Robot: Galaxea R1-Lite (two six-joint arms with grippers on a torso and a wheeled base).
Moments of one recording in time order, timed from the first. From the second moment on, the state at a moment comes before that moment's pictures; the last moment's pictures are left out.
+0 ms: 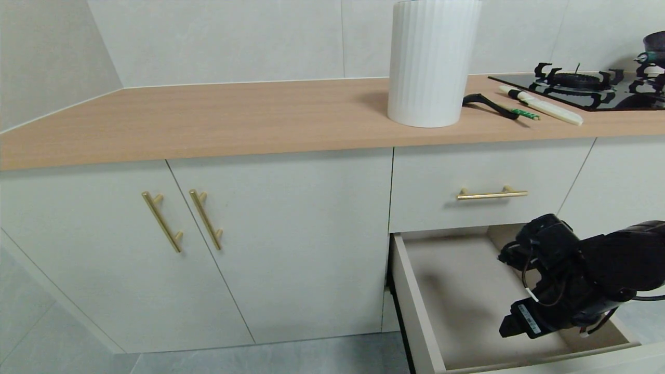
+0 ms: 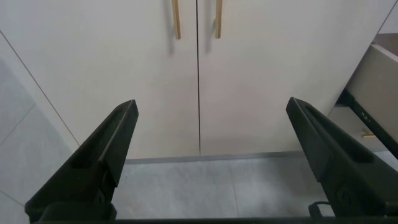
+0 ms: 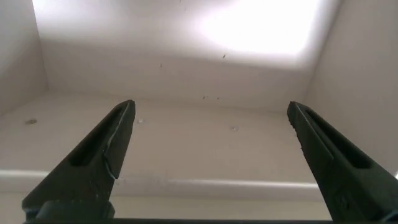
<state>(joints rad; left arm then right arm) 0.01 0.00 0.00 0.00 0.02 0.00 0.30 1.83 -0.86 0.26 -0.15 0.04</state>
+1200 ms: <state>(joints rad) 0.01 0.00 0.00 0.00 0.02 0.00 0.37 1.78 -0.88 0.30 -0.22 0.12</state>
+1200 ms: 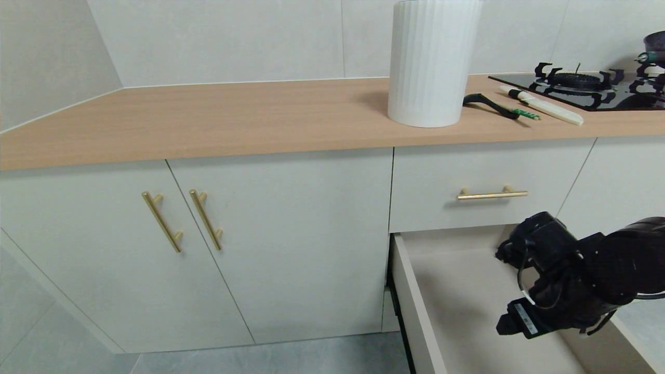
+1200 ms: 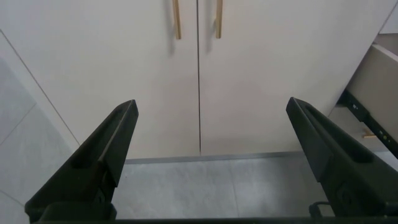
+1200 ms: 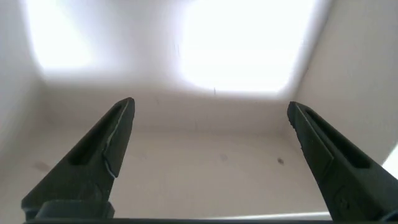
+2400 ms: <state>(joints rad) 0.01 0.00 0.00 0.00 0.02 0.00 0.34 1.55 -0.88 0.21 -0.21 0.12</state>
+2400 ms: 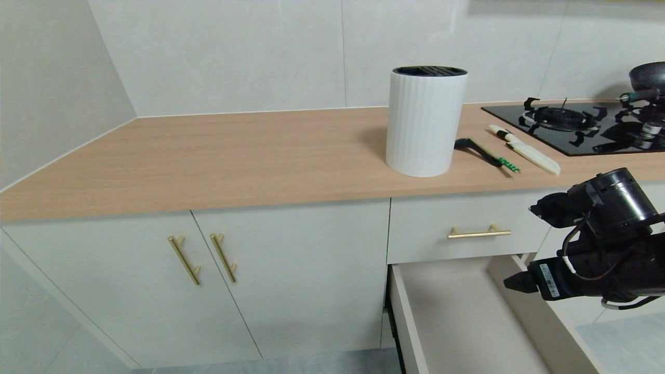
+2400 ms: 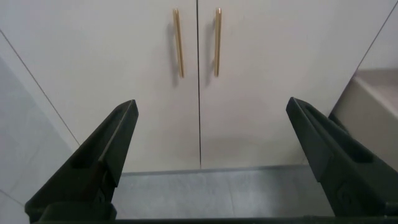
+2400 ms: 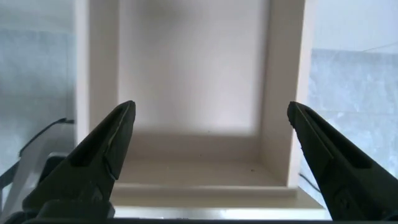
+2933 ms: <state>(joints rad) 0.01 0.00 0.00 0.00 0.02 0.00 0.34 1.54 -0.92 0.10 -0.22 0.09</state>
